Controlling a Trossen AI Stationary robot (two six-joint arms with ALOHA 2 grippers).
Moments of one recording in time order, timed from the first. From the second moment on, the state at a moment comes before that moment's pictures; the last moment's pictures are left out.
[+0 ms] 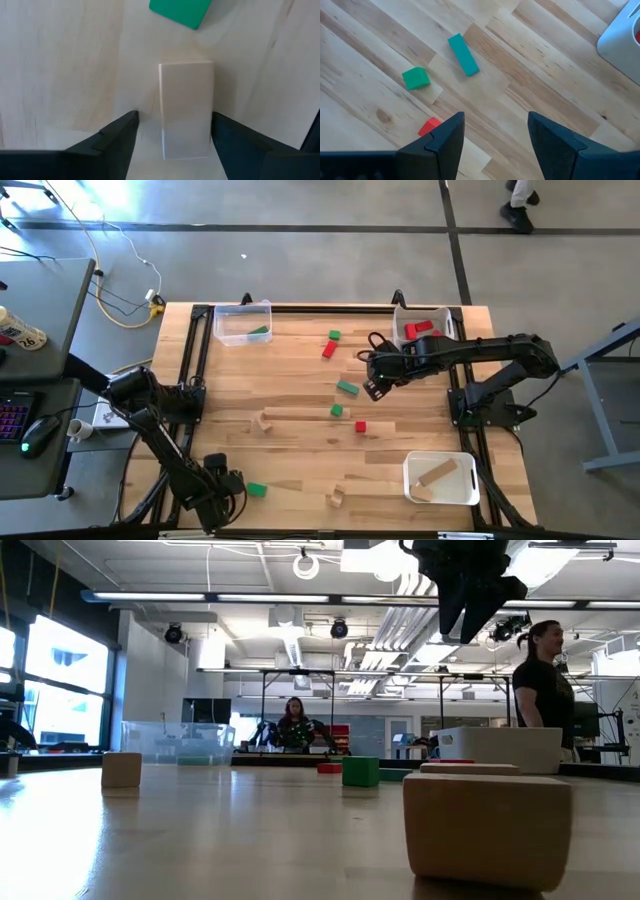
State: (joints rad) left arm -0.92 1.79 0.98 -0.71 -0.04 -1.20; right arm 0.04 1.45 1.36 -1.21 0.24 0.92
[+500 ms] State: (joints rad) left arm -0.86 1.77 0.97 -0.70 0.02 -1.05; right arm 0.13 1.45 1.36 -1.20 0.28 0.99
